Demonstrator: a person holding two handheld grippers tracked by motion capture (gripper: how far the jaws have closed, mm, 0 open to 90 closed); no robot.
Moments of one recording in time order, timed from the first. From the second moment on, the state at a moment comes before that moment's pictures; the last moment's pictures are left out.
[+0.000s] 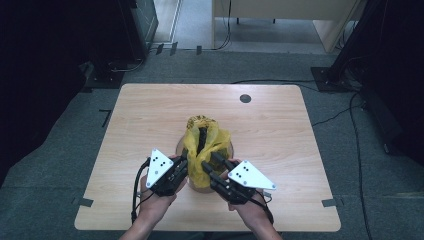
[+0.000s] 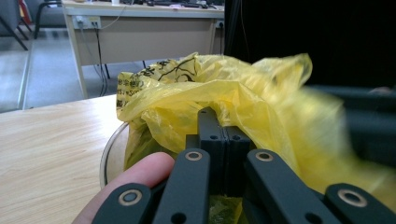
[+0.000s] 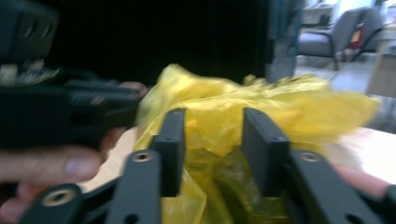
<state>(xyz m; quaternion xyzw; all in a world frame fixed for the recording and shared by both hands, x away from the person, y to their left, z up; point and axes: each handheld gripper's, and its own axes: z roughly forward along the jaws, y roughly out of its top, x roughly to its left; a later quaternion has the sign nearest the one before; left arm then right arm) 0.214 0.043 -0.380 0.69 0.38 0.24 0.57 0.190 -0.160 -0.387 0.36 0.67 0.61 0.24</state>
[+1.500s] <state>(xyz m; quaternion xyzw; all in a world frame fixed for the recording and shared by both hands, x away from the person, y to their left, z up) 0.210 0.077 -0.378 0.70 0.39 0.23 0.56 0.197 -0.143 -0.395 0.43 0.67 0.55 0.26</state>
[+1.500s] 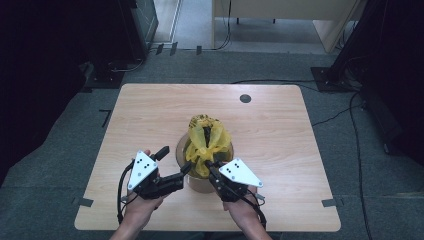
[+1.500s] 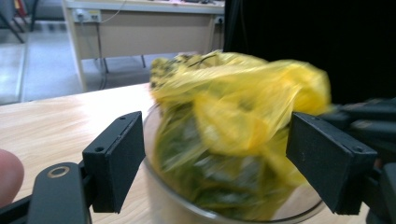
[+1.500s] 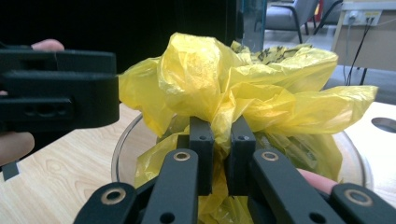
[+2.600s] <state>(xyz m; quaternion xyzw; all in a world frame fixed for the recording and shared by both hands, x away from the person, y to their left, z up) 0.249 0.174 -0.507 0.71 0.57 0.28 0.32 0.194 -0.150 -0.389 0.41 0.65 0.57 0.29</state>
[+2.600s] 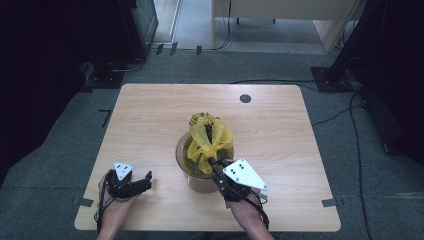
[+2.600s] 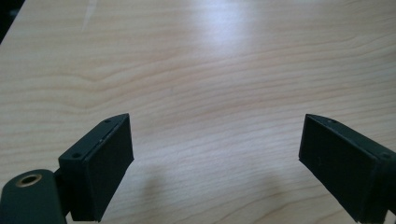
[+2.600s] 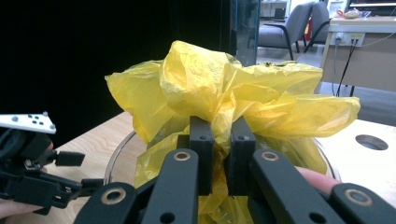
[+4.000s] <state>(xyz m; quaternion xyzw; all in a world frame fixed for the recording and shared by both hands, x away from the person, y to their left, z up) 0.256 0.173 -0.519 0.72 0.57 0.25 0.31 0.173 -0.180 -0.355 0.39 0.52 0.62 0.44</state>
